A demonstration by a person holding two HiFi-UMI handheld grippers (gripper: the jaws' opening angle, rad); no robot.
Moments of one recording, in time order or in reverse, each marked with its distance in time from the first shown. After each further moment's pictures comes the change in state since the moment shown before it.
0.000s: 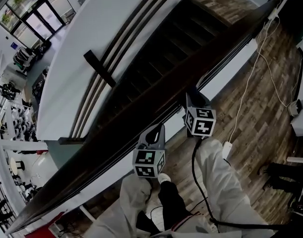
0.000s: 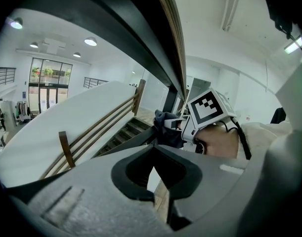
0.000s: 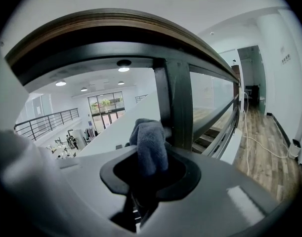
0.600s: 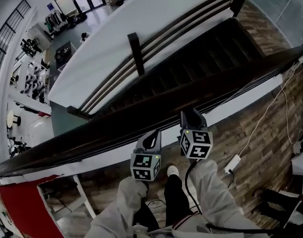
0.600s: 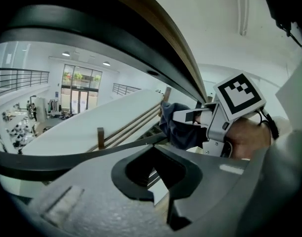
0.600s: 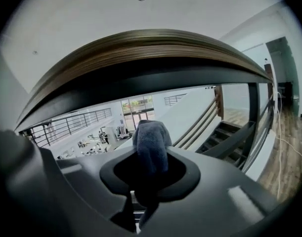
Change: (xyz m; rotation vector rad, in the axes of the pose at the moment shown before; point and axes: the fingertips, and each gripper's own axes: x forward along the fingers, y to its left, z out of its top) left arm -0.238 0.126 -0.069 -0.119 -0.067 0.270; right arm -0.121 0.301 -0.050 -0.104 -0.016 0.323
